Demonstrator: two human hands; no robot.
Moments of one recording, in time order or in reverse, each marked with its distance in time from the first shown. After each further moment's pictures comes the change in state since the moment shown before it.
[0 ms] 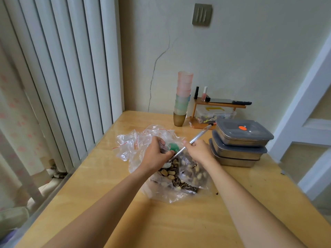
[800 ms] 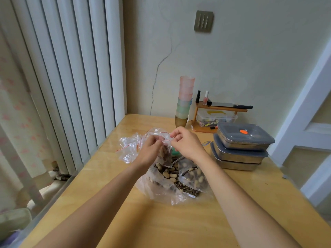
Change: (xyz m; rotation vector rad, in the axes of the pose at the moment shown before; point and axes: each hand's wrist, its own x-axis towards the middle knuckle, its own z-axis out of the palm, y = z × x) left_hand 0.010 0.009 -0.027 -0.224 0.004 -0.081; right_hand -0.032 -0.063 -0.010 0.202 -0.097 -0.340
